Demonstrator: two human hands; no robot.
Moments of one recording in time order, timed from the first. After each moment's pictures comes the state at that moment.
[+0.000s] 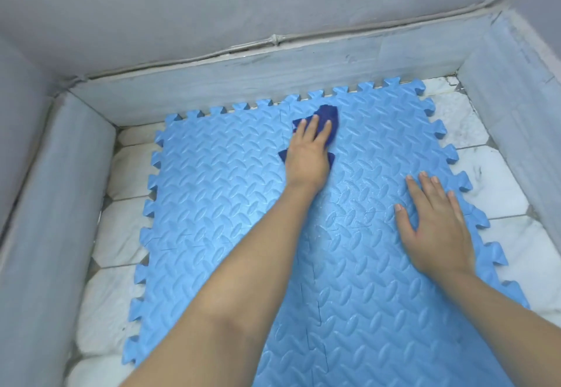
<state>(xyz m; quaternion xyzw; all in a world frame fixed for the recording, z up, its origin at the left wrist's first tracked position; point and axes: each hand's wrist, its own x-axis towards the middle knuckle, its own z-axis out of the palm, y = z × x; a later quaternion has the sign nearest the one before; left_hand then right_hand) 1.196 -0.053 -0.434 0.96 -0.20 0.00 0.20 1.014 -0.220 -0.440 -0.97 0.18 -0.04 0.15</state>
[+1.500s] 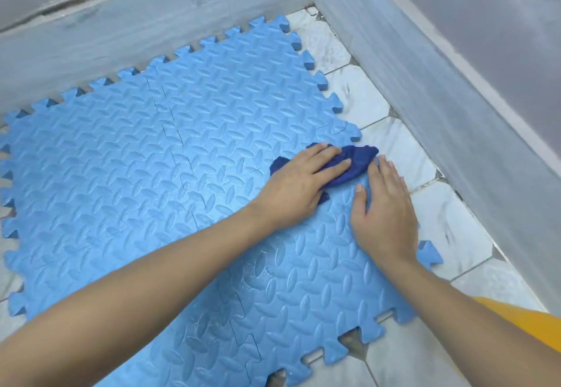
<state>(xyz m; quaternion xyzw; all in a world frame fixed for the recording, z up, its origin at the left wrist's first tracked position) 1.034 -0.117 -0.443 0.76 -0.61 -0.09 0.20 0.886 -0.222 -0.448 -0.91 0.36 -0.13 0.17</state>
